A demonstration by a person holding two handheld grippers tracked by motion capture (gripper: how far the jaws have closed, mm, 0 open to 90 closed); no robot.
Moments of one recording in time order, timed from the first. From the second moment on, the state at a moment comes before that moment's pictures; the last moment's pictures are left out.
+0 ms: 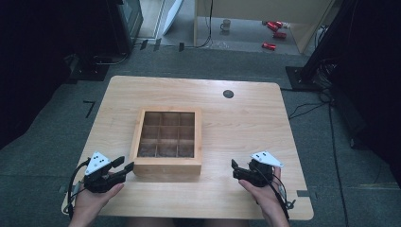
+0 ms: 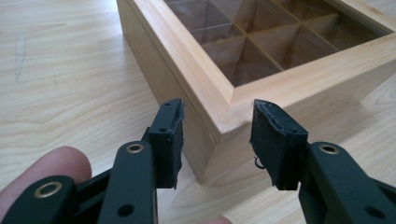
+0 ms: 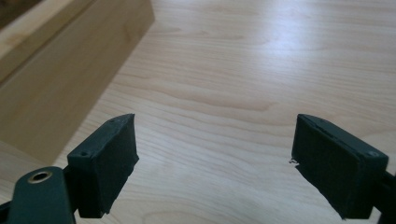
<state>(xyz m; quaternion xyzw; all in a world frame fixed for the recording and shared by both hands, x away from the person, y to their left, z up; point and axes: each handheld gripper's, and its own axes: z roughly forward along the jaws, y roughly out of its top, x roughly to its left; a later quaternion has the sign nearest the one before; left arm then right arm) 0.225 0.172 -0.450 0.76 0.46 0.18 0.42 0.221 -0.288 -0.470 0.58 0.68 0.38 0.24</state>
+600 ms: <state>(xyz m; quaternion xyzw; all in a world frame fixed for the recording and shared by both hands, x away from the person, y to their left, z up) 0.232 0.173 -0.450 0.77 0.44 0.15 0.44 0.232 -0.216 -0.458 0.52 0.71 0.41 0.23</state>
